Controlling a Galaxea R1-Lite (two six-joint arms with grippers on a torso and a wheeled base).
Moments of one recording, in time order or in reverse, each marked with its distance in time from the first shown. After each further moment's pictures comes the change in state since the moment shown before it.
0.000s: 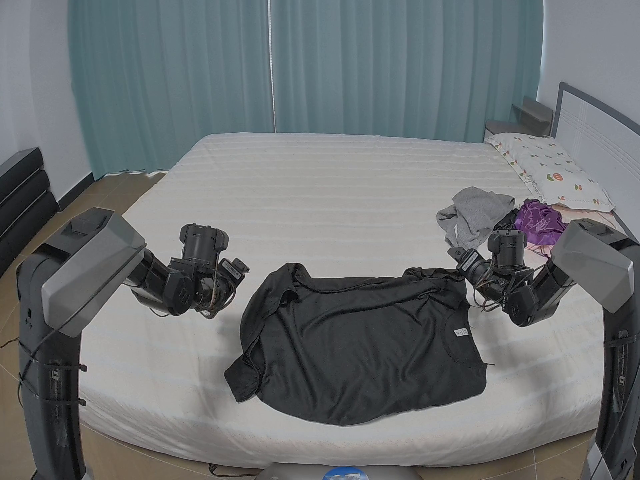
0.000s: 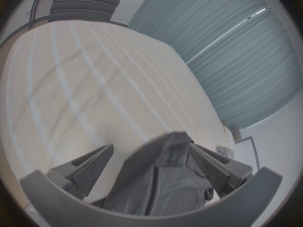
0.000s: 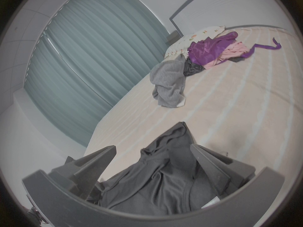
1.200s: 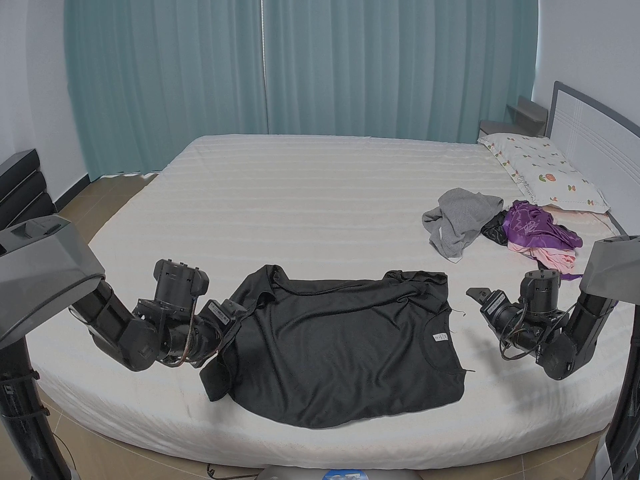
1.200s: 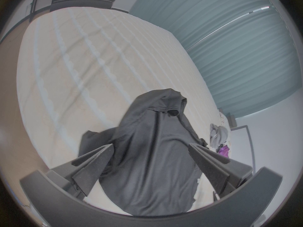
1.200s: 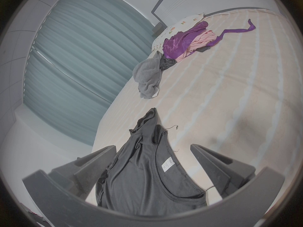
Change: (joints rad) left arm -0.068 -0.288 0.559 -0.203 -0.075 -0.073; right arm 0.019 -0.208 0.600 -0.312 0.064 0.151
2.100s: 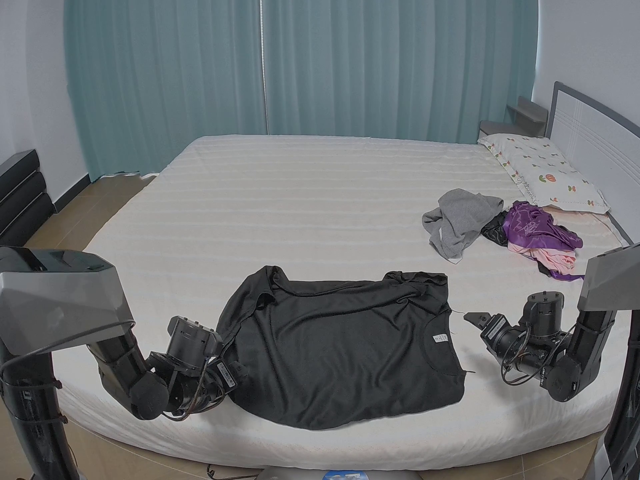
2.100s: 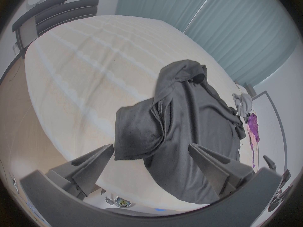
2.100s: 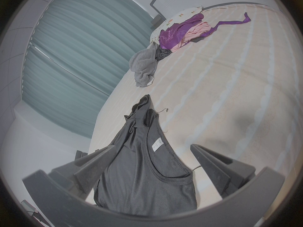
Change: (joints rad) left arm -0.088 0.085 0.242 -0.149 0.124 0.203; right arm 0.022 0.012 0.171 -0.122 0.037 0.004
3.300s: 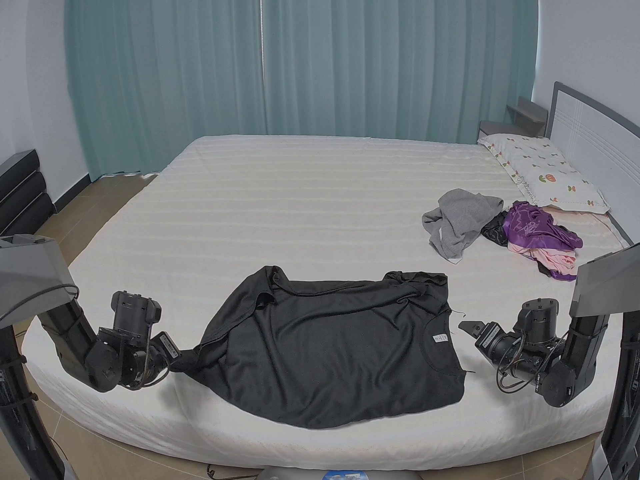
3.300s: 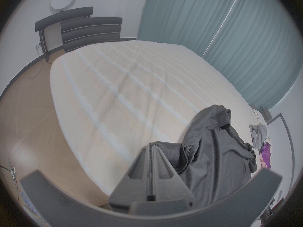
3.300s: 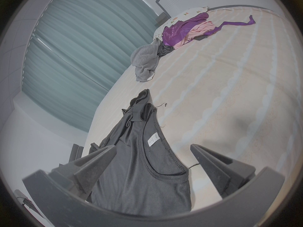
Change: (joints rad) left arm 0.254 -0.104 0.022 0.027 0.097 0.117; right arm 0.018 0.045 0.017 -0.043 0.000 -0.051
